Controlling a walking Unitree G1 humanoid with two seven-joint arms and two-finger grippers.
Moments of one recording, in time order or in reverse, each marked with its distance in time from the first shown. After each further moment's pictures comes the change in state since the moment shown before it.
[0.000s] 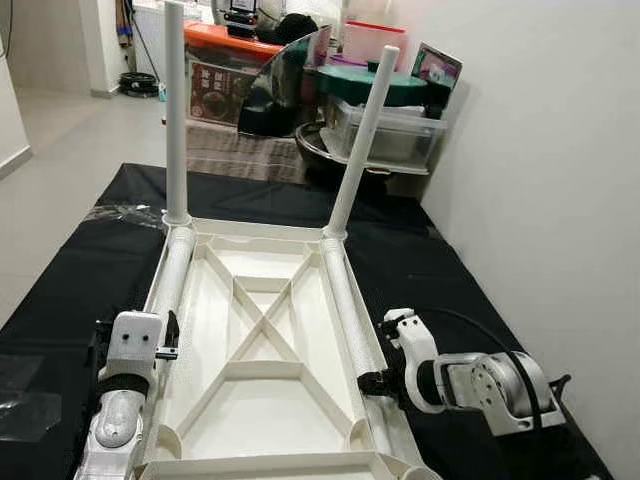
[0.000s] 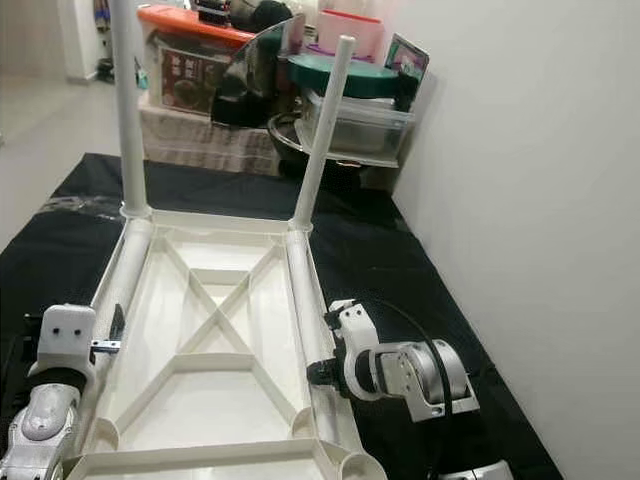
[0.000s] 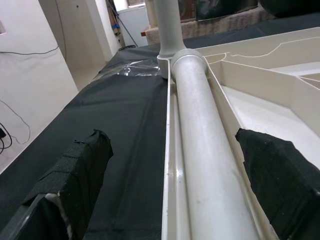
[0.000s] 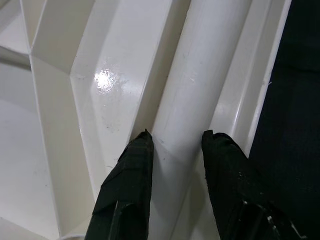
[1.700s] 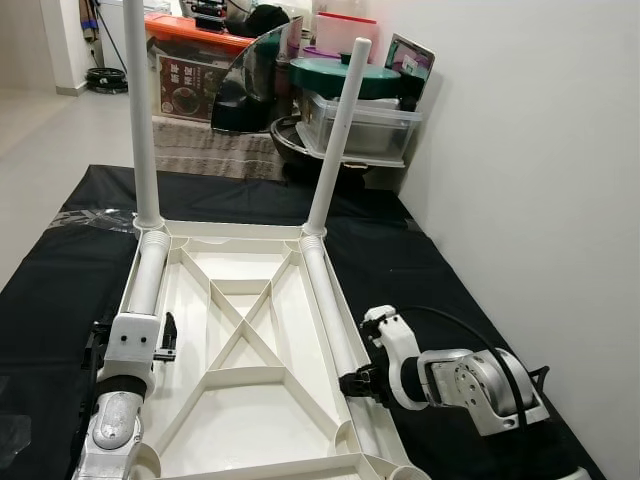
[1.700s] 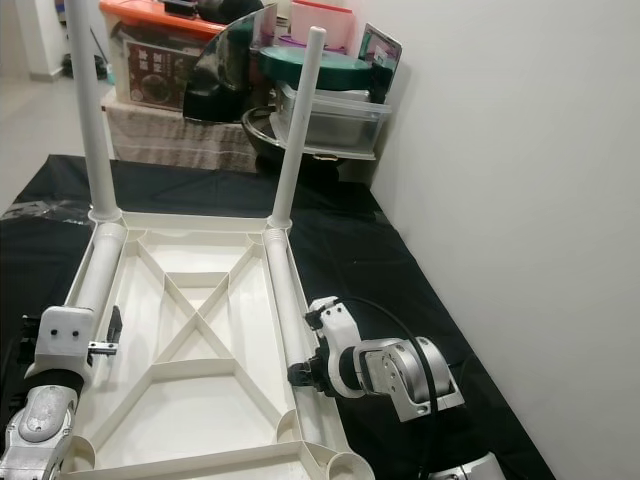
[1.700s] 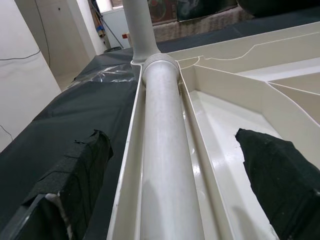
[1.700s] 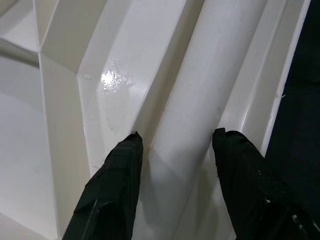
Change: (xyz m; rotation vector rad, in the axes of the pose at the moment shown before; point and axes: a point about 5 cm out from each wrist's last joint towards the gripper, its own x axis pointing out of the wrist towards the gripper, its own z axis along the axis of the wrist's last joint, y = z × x) left arm -0.001 0.002 -0.001 0.011 0.003 -0.004; right arm 0.008 0.017 0.006 -0.098 -0.011 0.065
